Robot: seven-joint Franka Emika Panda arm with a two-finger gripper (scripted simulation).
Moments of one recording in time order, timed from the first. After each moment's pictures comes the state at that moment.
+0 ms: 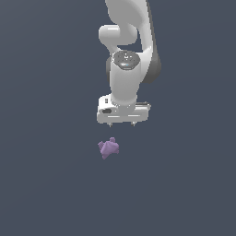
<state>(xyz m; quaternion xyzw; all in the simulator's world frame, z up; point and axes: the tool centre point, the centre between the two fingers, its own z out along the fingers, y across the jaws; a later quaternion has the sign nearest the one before) -0.001 0.017 0.178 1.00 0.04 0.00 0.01</state>
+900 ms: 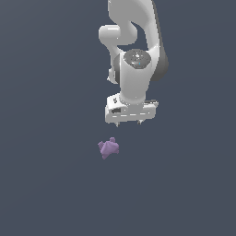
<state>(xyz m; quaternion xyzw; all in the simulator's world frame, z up) -0.007 0.048 0.179 1.00 0.06 0.00 0.00</state>
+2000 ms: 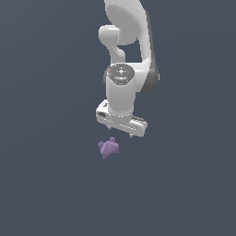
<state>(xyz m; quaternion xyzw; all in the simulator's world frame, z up) 0.018 0.011 0.153 0.98 -0.20 -0.01 0.00</state>
